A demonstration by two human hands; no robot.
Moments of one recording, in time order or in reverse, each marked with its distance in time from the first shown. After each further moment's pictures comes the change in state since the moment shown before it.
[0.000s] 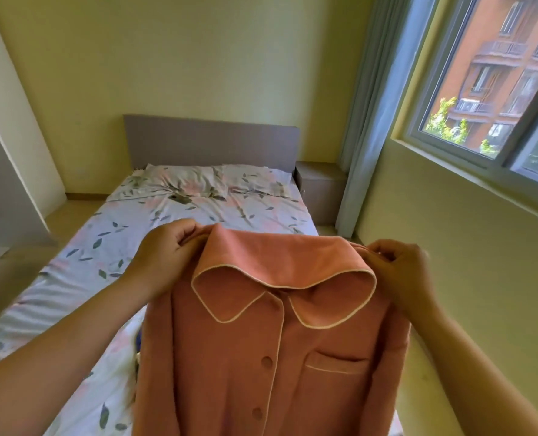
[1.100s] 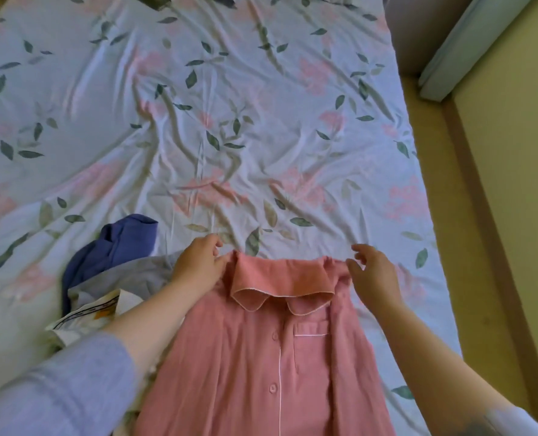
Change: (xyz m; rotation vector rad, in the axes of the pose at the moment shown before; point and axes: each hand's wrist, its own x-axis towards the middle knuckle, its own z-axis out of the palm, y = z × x) left_hand 0.089 -0.456 0.376 0.269 -0.438 -0.813; right_hand 0.081 0.457 0.383 -0.371 -0.588 0.654
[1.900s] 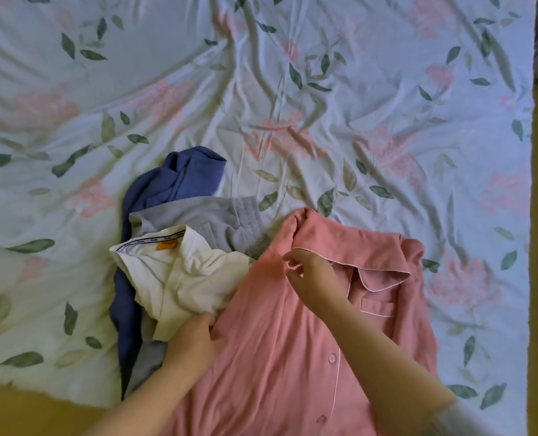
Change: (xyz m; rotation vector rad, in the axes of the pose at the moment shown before) left_hand -0.145 -0.188 0.053 -0.098 -0.199 -0.375; right_hand -0.080 -0.085 0.190 -0.113 -0.497 -0.313
